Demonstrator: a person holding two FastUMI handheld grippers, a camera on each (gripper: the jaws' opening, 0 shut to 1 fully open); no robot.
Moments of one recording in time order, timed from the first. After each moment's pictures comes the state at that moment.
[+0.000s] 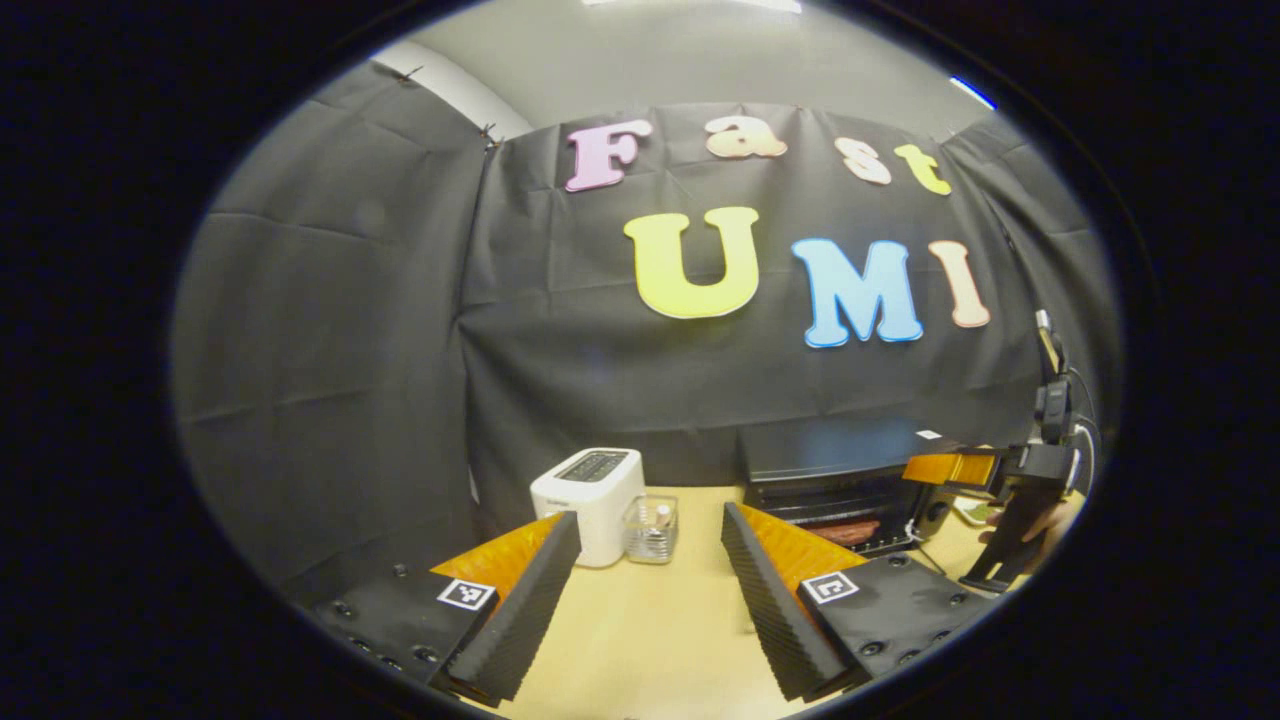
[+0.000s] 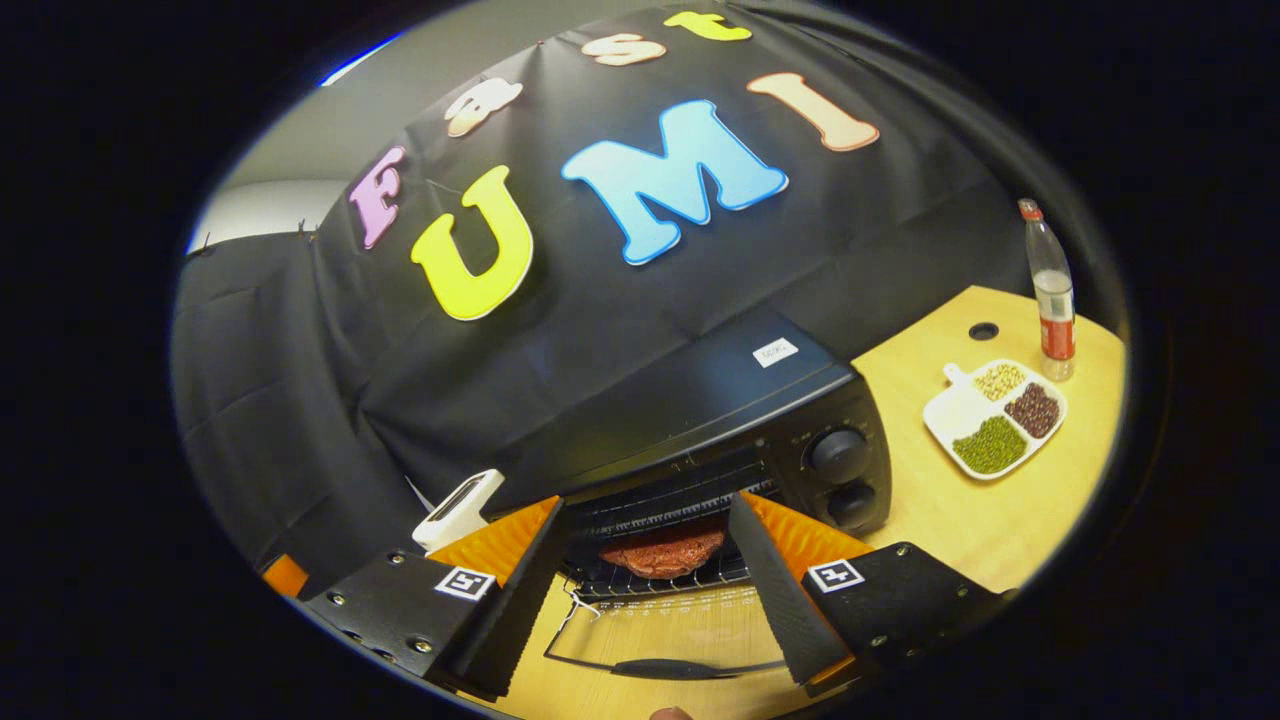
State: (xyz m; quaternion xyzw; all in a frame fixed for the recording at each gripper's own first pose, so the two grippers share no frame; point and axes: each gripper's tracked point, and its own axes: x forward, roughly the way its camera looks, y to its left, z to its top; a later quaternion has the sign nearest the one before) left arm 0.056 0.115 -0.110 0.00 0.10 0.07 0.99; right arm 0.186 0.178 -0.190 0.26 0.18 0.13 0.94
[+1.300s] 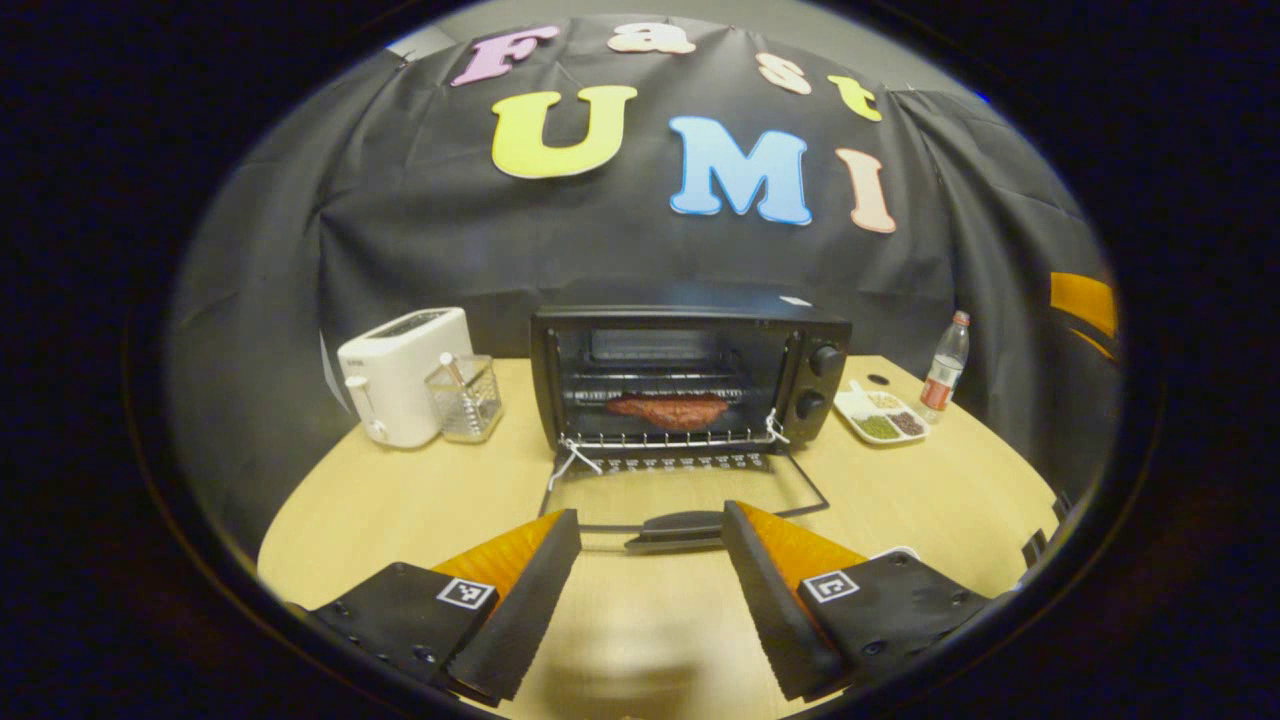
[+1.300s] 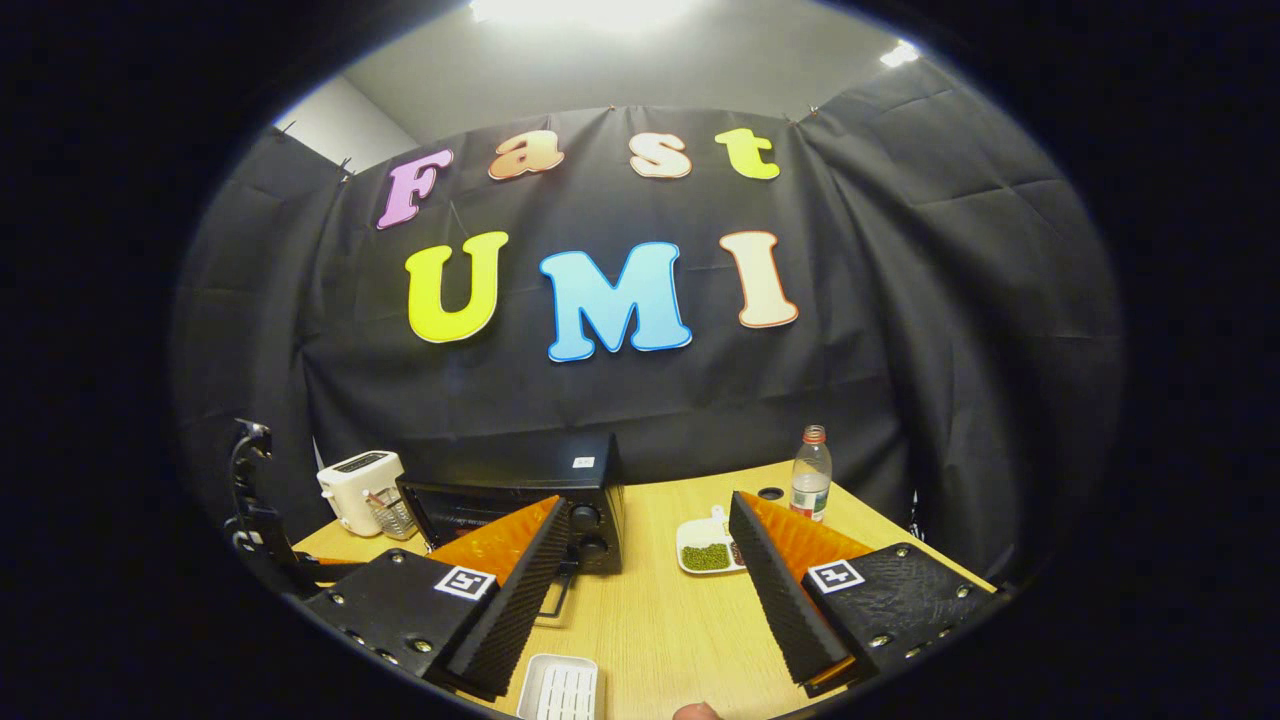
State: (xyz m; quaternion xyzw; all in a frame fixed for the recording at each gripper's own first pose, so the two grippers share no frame) left arm 0.059 -0.071 -0.258 -0.05 0.28 -0.09 0.95; right arm 0.036 -0.011 -0.098 0.07 0.10 -0.01 0.99
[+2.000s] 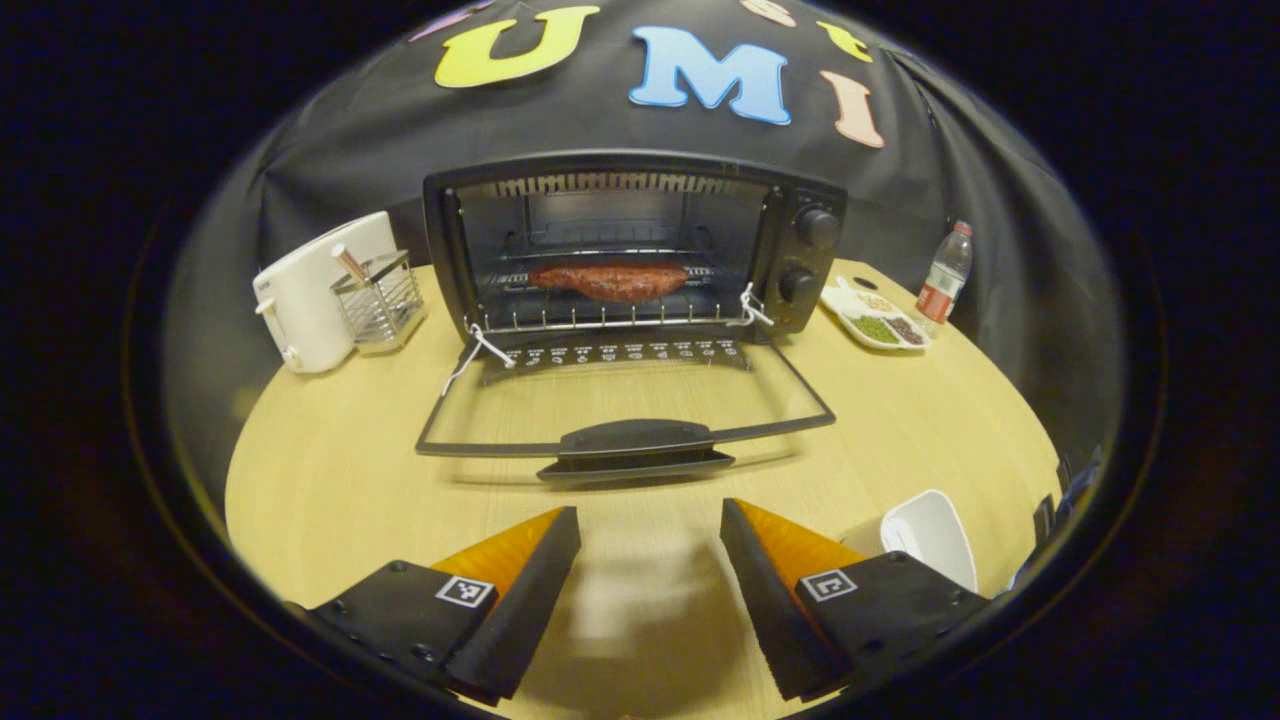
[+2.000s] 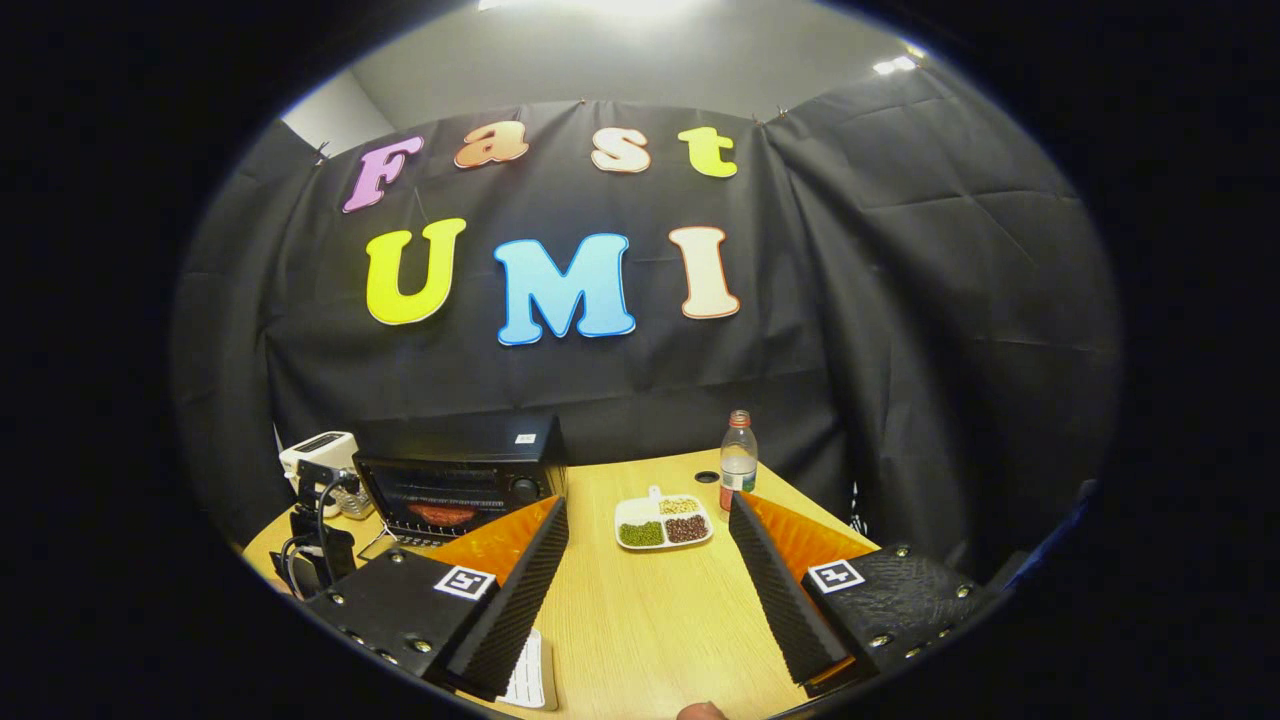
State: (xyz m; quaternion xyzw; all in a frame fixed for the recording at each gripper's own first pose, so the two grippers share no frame) left arm 0.062 -0.116 -0.355 -0.02 0.41 -0.13 0.90; right arm -0.006 -0.051 -0.108 0.04 0.12 -0.08 0.99
